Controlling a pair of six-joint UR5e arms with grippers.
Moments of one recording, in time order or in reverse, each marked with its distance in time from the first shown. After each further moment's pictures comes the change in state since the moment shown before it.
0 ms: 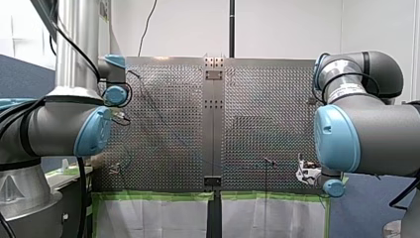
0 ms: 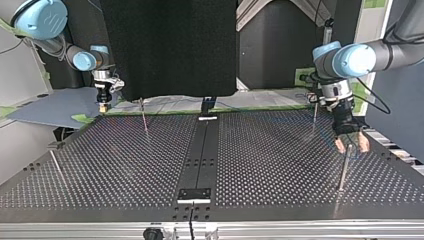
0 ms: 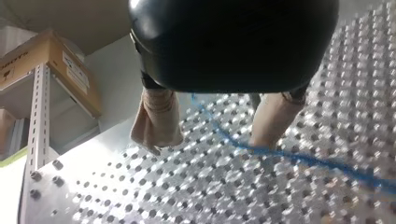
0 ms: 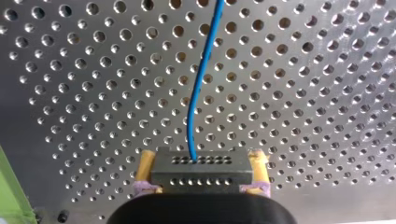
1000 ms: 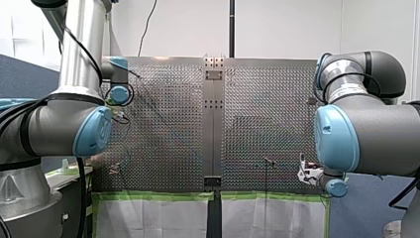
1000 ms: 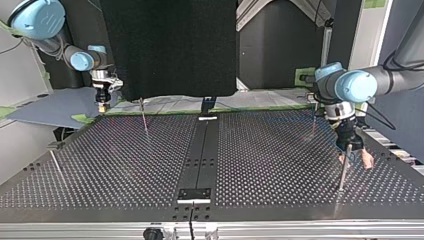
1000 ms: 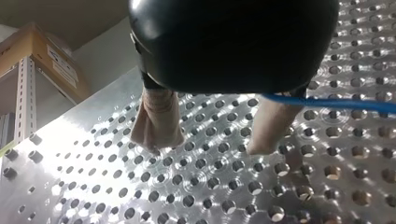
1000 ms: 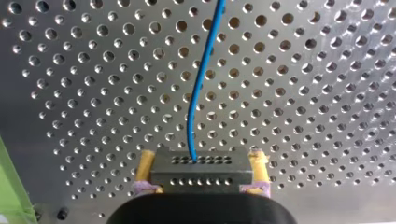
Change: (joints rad) left arm 0.005 -0.118 0.167 -0.055 -0.026 0.064; right arm -0.016 -0.002 -0.005 0.018 -0.034 -0.011
